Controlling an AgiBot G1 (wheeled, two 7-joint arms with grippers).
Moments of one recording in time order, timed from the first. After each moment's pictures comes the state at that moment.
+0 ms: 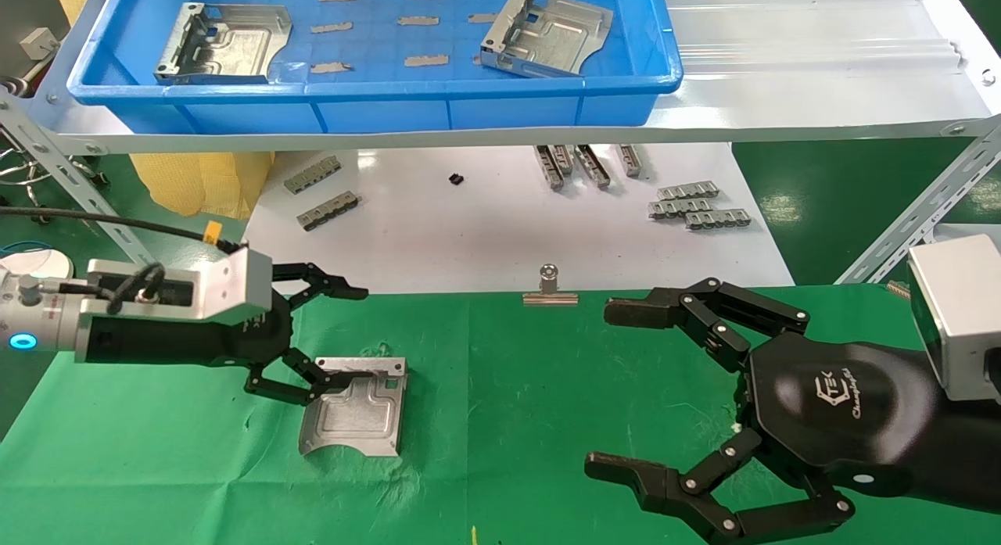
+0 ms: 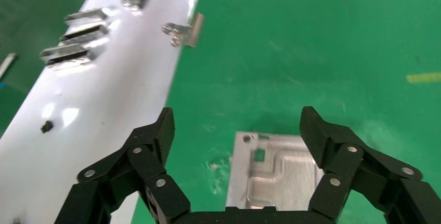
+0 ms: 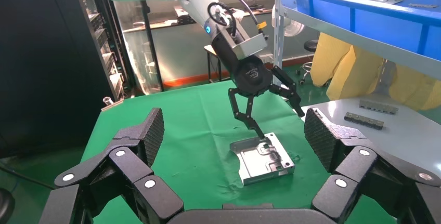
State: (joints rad) left arm -1.76 1.01 0.73 -0.07 1.25 1.60 0.62; right arm 1.09 -0.57 -0.38 1.24 -0.64 -1.44 0.12
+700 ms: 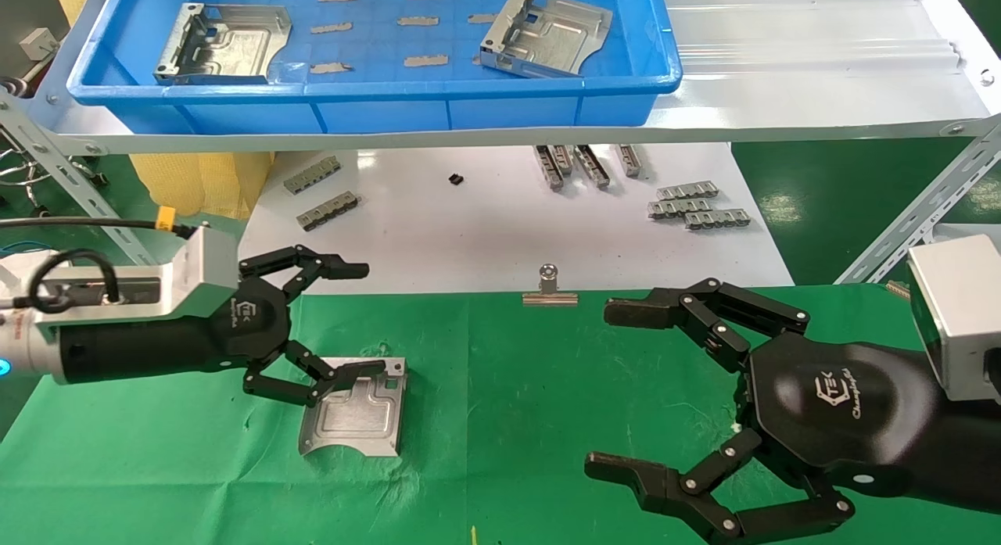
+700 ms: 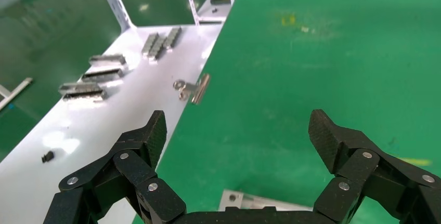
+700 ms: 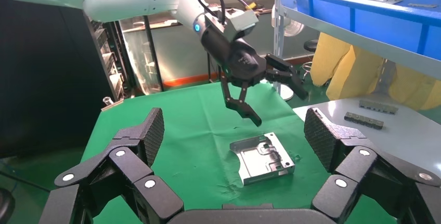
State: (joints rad) left arm -1.53 0.88 0.58 -0.48 1.08 1.56 0.35; right arm 1.09 -0.57 -0.38 1.24 -0.64 -1.44 0.12
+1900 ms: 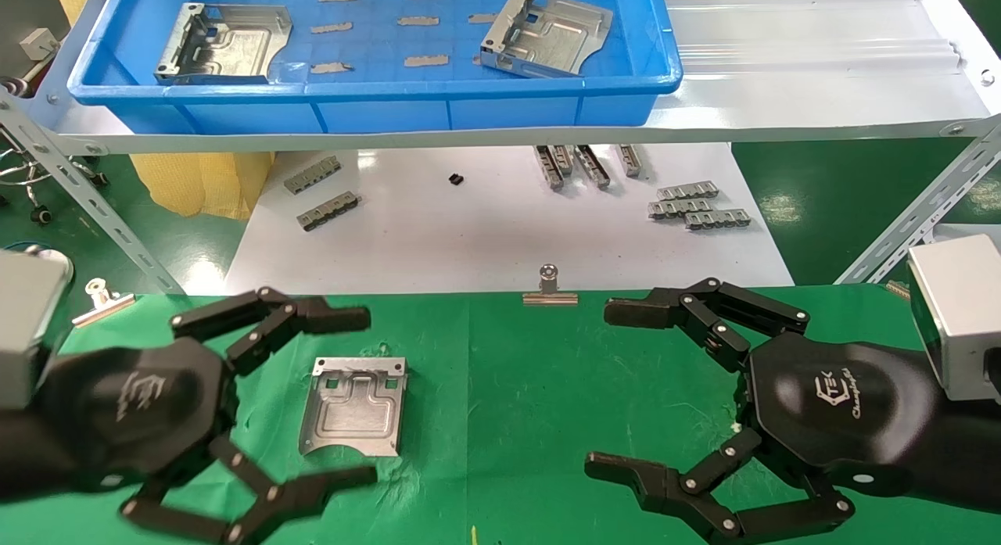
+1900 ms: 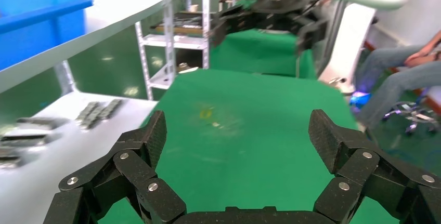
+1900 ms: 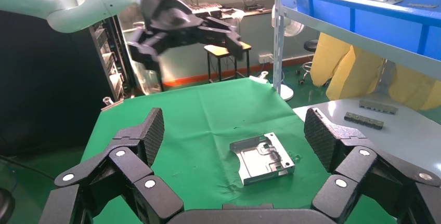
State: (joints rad) left arm -1.12 0.64 0.31 -1.20 0.77 1.50 -0.13; right arm 1.09 -0.57 -0.38 1.24 -0.64 -1.44 0.12
